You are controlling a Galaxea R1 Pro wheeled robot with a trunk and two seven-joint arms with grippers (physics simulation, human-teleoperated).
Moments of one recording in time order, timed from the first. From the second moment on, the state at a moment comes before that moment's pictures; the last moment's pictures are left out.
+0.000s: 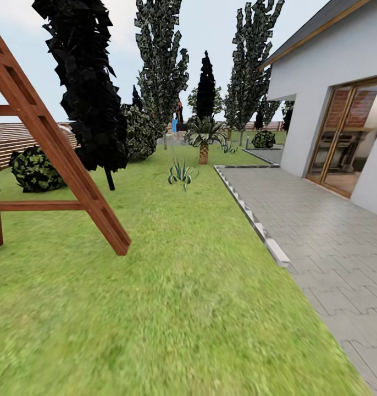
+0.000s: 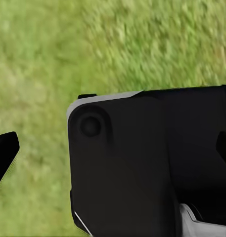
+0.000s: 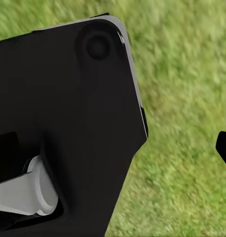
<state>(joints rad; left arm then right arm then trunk) -0.01 -0.02 -0.06 -0.03 -0.01 -0.40 -0.02 0.00 -0.01 -0.25 -0.02 0.00 -0.12 -0.01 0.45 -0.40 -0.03</state>
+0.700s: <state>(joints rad) -0.01 -0.02 -0.06 -0.03 -0.01 -0.40 -0.02 0.00 -0.01 -0.25 -0.02 0.00 -0.12 -0.01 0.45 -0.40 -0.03</state>
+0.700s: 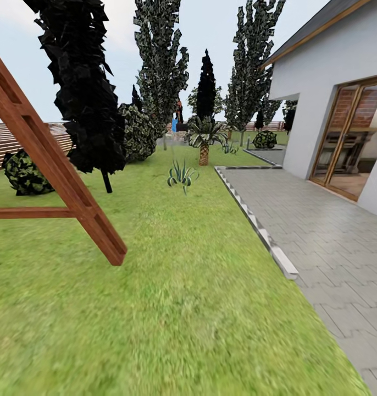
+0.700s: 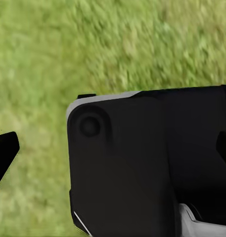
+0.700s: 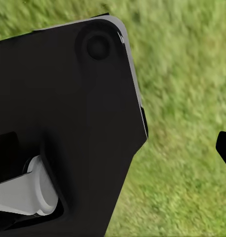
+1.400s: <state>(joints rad) -0.01 -0.02 -0.06 -0.03 -0.01 -0.40 -0.02 0.00 -0.01 -0.25 -0.02 0.00 -0.12 -0.01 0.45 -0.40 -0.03</state>
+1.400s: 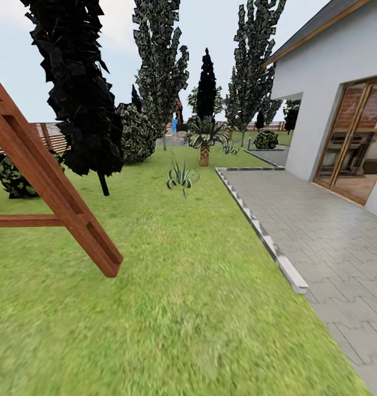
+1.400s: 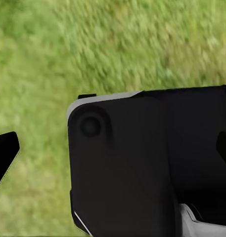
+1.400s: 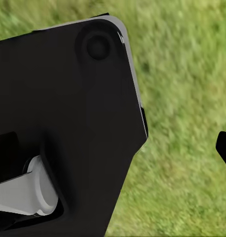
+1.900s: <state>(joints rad) -0.01 -0.02 -0.06 -0.03 -0.01 -0.40 -0.02 0.00 -0.01 -0.25 -0.02 0.00 -0.12 -0.01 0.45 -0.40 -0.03</state>
